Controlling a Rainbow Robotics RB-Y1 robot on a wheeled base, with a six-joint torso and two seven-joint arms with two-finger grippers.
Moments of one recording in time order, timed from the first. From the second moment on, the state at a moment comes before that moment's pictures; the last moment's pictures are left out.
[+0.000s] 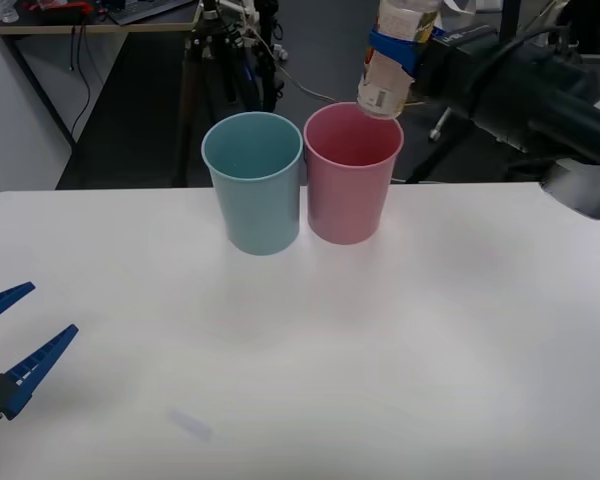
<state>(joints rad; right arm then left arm) -0.84 -1.00 0.72 -1.61 -0.14 -0.02 0.42 0.35 0.40 0.52 -1.66 -0.96 -1.22 0.00</state>
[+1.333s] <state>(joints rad) -0.89 -0.76 0.75 -1.33 0.03 -0.09 0.49 0.35 0.40 0.52 -1.66 -0.96 -1.22 0.00</state>
